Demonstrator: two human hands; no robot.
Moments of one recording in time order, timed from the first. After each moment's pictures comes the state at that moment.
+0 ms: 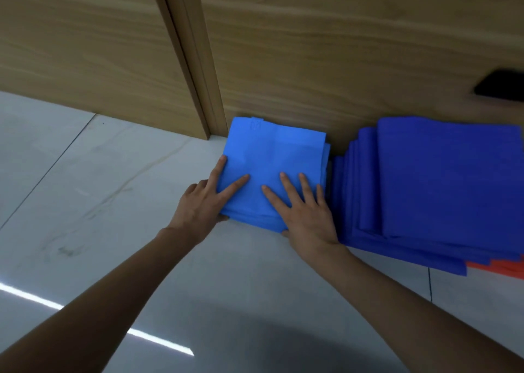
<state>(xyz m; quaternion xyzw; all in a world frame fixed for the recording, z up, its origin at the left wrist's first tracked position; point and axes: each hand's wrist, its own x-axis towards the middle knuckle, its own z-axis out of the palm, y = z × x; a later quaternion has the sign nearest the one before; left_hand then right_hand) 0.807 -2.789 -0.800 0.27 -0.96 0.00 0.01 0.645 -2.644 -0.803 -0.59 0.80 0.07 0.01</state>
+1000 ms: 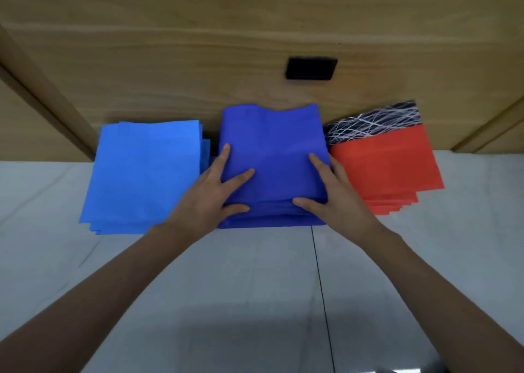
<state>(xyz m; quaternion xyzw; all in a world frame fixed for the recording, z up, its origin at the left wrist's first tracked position) 0.658 -2.660 -0.750 0.10 -0.97 -0.19 0.06 0.507 -2.452 -0.735 -0.38 0.85 -0.31 0.16</state>
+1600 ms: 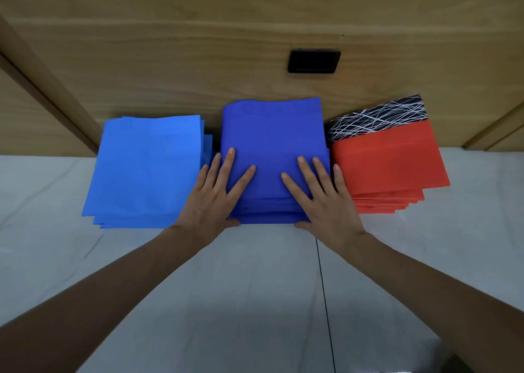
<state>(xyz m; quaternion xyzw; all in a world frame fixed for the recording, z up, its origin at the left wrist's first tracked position) 0.662 -2.646 -0.770 0.10 -0.99 0.10 0.04 0.517 -2.454 -0.778 -0.54 0.83 0.13 -0.12</state>
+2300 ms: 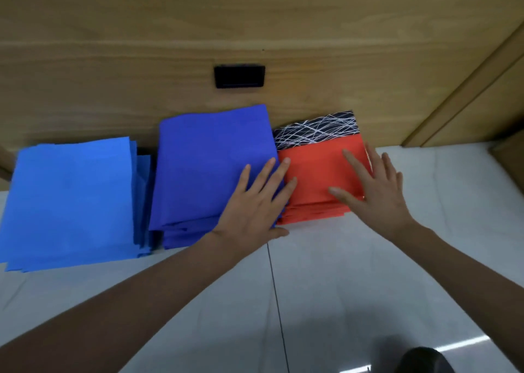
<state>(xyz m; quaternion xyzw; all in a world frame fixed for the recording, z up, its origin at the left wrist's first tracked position) 0.558 -2.541 -0.745 -0.02 -0.99 0.11 0.09 0.414 -2.342 -0.735 -0.29 0.95 -0.14 0.01</state>
